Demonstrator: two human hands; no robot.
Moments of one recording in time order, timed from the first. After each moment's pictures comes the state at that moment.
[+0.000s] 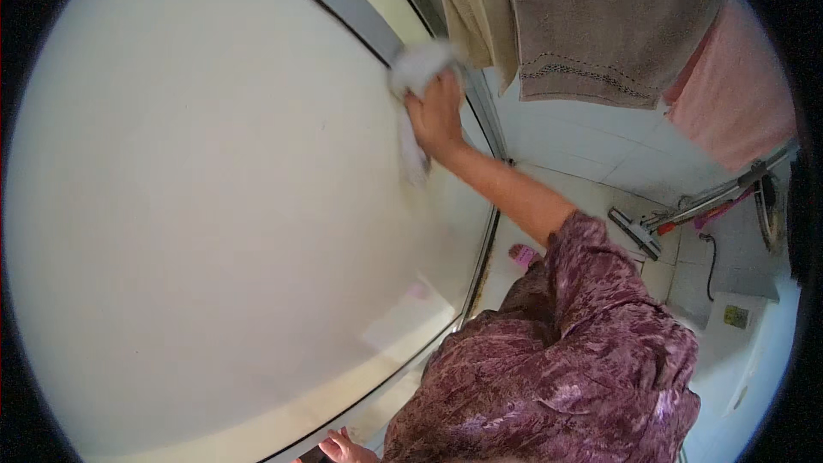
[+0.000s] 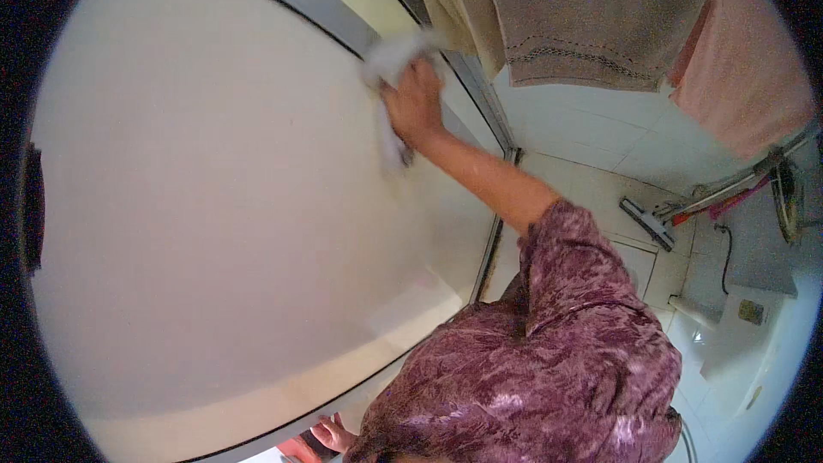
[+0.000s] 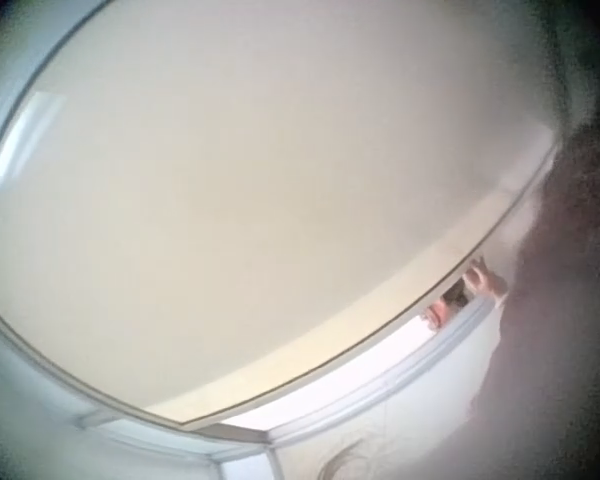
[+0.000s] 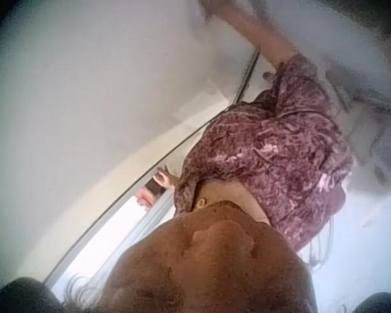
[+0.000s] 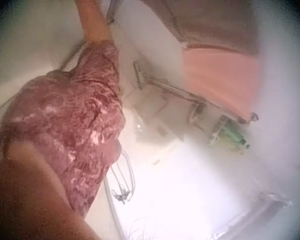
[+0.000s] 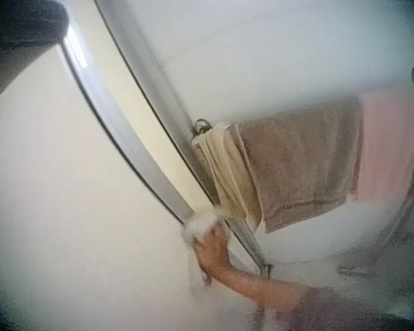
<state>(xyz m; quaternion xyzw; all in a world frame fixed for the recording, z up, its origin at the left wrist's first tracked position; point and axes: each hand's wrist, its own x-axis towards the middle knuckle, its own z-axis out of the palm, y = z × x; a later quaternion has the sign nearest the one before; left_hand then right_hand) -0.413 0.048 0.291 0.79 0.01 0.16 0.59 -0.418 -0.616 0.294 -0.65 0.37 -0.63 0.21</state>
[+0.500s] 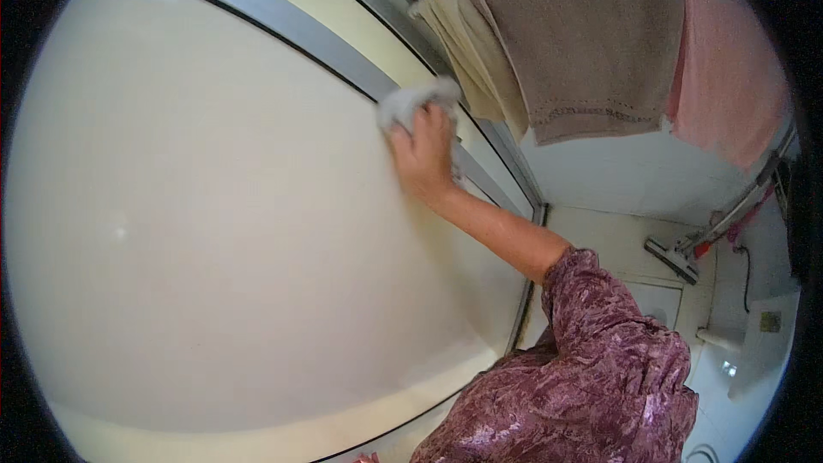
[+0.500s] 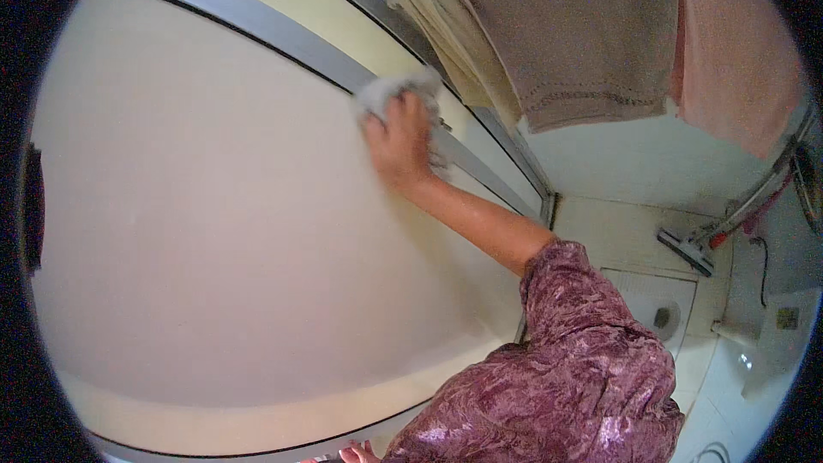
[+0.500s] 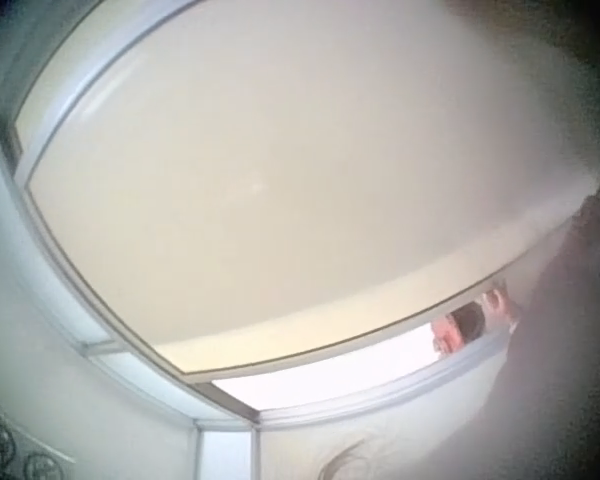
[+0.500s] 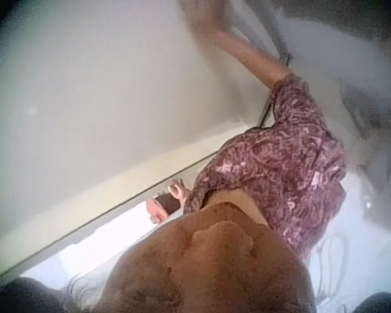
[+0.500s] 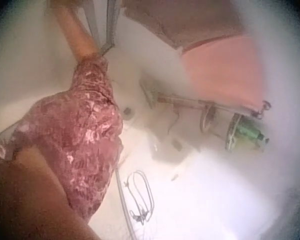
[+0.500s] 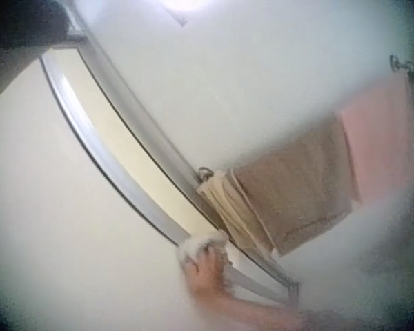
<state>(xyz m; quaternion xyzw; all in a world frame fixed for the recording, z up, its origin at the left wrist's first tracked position) -0.346 0.117 0.170 0.71 -0.02 0.11 0.70 -0.409 -0.640 0.344 -0.57 0.34 -0.70 0.26</state>
